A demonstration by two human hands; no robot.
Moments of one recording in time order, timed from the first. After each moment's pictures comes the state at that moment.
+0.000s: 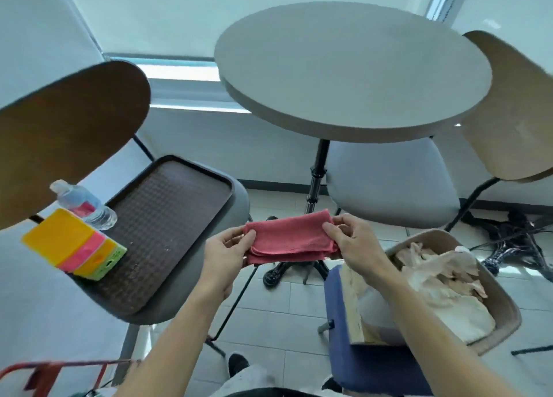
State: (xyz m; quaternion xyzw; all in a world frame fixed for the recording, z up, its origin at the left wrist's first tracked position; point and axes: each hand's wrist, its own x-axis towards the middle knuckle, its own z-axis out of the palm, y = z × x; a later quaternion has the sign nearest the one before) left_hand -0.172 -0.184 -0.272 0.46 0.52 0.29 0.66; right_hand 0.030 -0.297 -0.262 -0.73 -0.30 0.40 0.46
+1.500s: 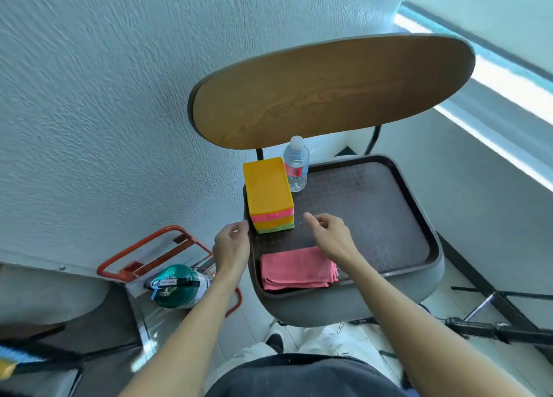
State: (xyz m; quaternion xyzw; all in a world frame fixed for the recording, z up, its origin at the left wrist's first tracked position) left_hand -0.414 -0.063 -0.352 0.17 0.83 0.40 0.36; right_hand -0.236 0.017 -0.341 -0.62 -0.58 0.52 0.14
